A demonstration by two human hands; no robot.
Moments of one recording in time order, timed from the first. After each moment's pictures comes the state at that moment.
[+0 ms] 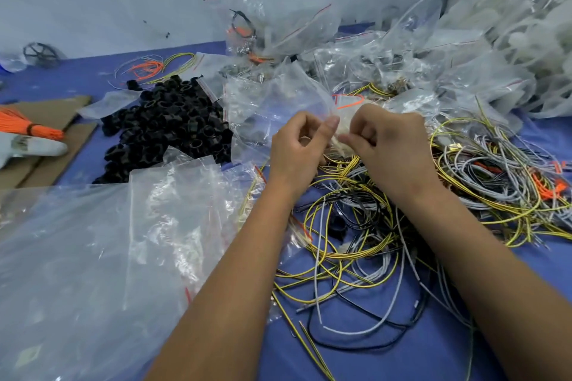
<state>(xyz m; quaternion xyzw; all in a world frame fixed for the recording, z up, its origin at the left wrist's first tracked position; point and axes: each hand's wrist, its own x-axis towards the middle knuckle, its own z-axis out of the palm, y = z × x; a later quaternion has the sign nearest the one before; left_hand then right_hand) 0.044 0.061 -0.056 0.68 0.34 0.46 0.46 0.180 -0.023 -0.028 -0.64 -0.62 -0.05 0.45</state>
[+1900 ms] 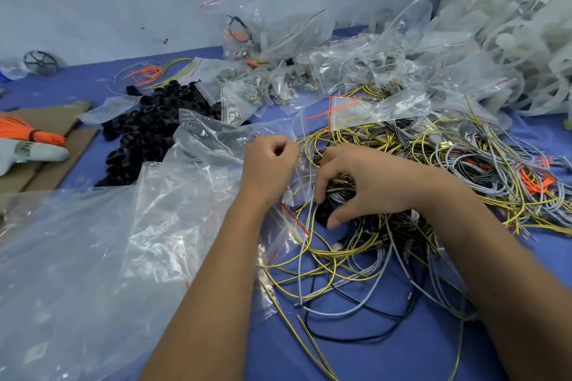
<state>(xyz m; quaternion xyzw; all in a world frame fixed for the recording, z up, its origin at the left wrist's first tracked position) 0.006 0.054 -0.046 0.74 0.42 0.40 0.35 0.171 -0.037 -0.008 -0.57 -0.79 0.21 0.14</state>
